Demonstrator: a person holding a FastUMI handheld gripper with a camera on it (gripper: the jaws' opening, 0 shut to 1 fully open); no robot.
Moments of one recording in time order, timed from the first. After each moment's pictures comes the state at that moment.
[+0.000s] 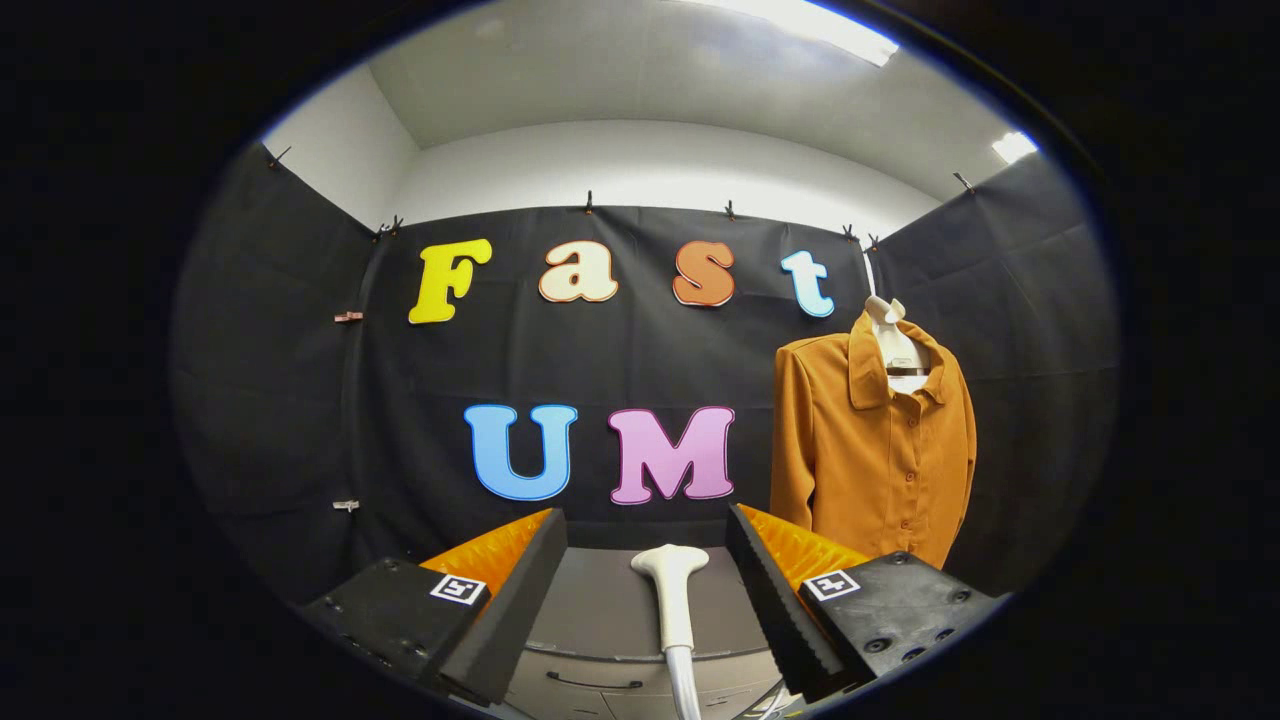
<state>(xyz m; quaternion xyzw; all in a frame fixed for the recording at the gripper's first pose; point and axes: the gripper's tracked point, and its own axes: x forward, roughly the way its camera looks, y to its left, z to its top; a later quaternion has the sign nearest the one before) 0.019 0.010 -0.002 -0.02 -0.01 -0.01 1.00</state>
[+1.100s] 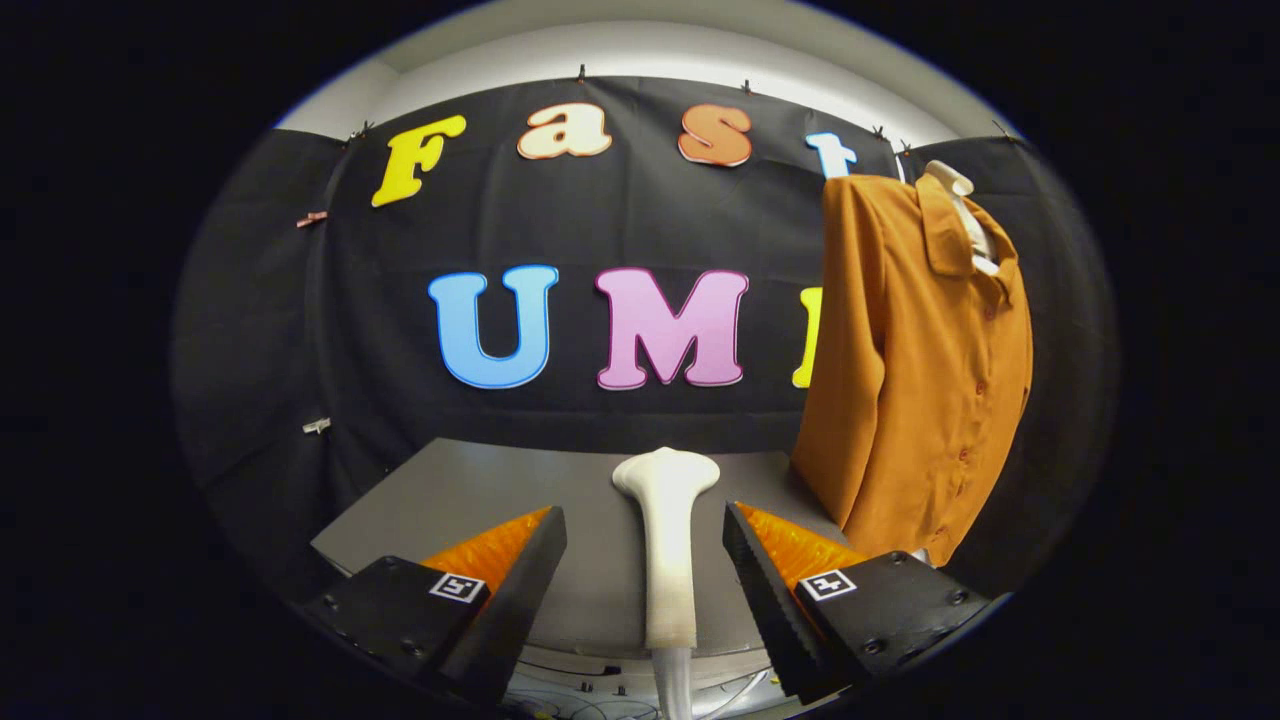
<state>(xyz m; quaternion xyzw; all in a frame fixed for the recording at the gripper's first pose) 0.133 -0.021 -0.158 -0.04 0.20 -0.01 0.98</state>
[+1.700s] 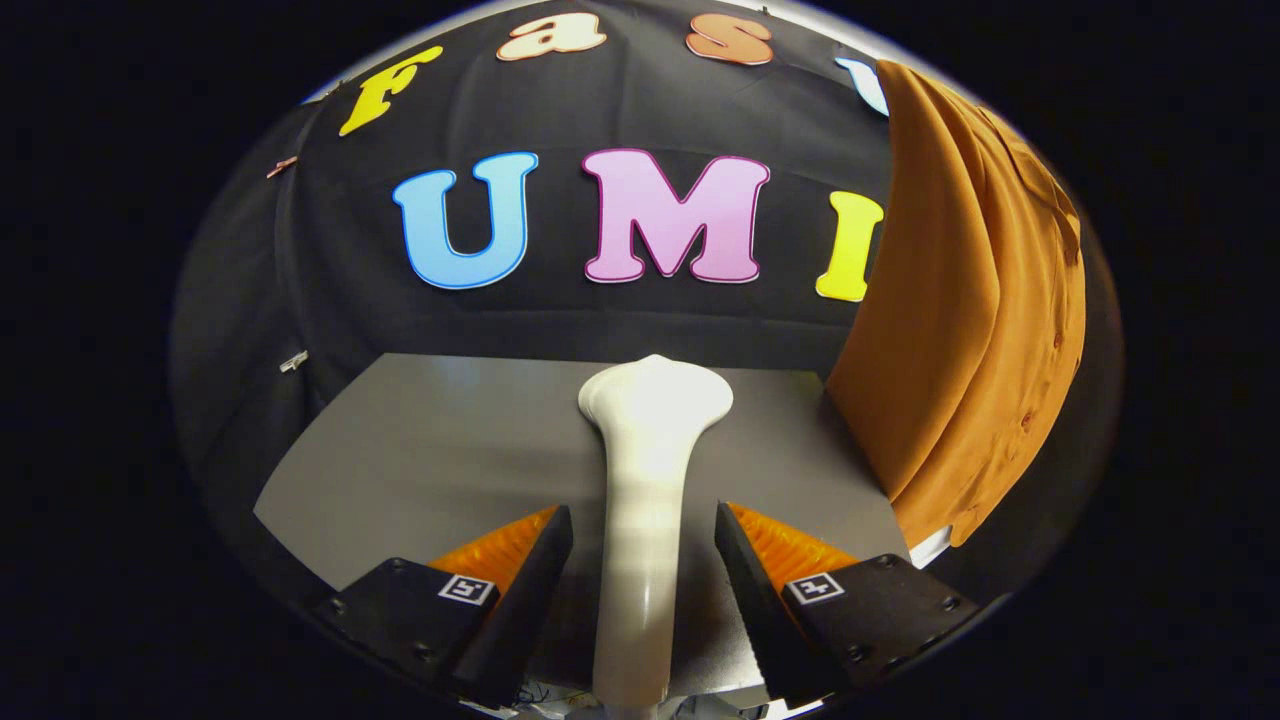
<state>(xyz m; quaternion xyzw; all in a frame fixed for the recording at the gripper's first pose) 0.173 -0.045 -0.248 -0.05 0.34 -0.02 0.94</state>
